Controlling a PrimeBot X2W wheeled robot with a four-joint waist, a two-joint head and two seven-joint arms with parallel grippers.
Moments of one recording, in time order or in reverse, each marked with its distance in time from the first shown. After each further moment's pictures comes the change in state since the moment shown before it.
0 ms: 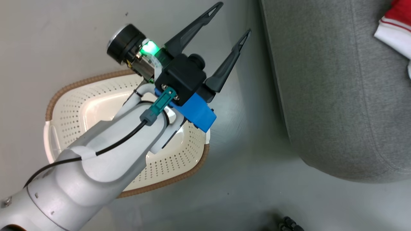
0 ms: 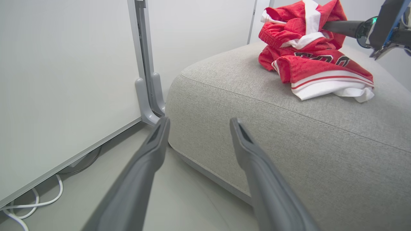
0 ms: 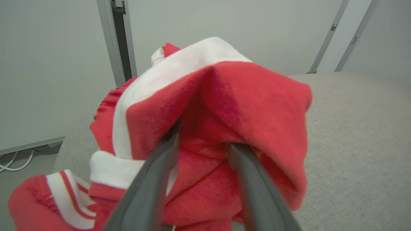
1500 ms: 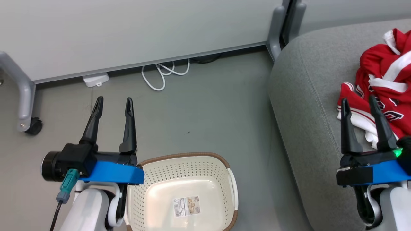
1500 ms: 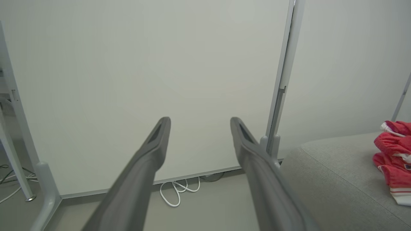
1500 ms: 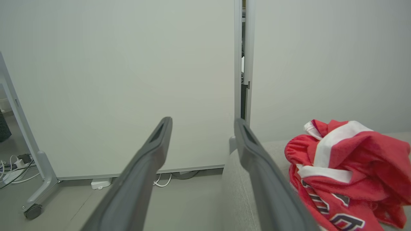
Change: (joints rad) left arm 0.714 -0.131 0.697 -0.037 0.130 -0.024 -0.105; right arm 0.570 0.343 0.167 -0.453 -0.262 0.000 0.000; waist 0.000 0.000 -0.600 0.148
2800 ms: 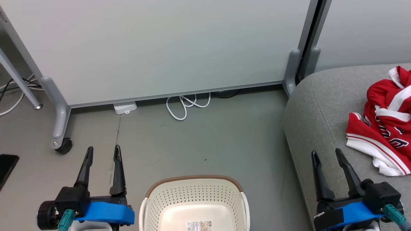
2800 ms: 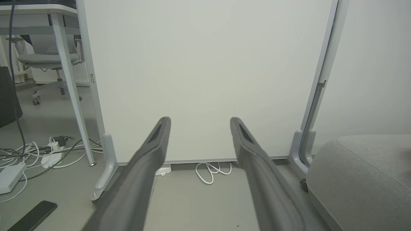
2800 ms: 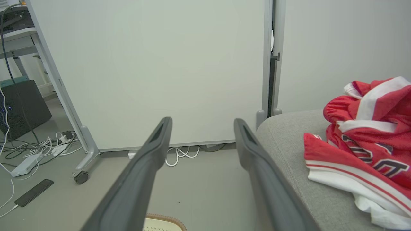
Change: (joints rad) left arm 0.231 -0.147 0.263 0.034 0.191 -0.147 0.000; right arm 0.194 0.090 0.046 0.061 -0.053 0.000 0.000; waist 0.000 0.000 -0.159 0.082
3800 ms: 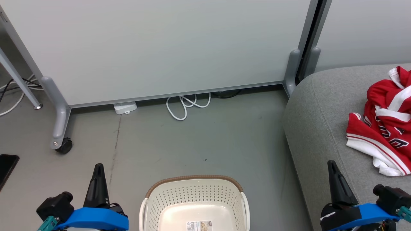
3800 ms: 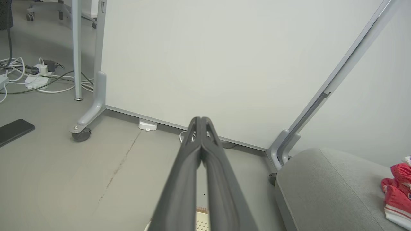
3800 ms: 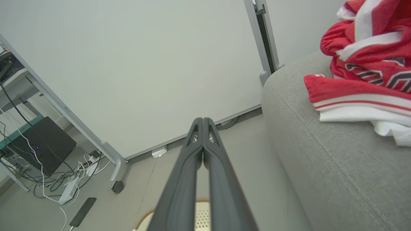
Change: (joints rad) left arm 0.029 -0.009 0.029 0.064 -0.300 -0.012 0.087; right arm 0.014 0.002 -0.015 0.055 0.311 0.000 0.086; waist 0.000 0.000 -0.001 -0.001
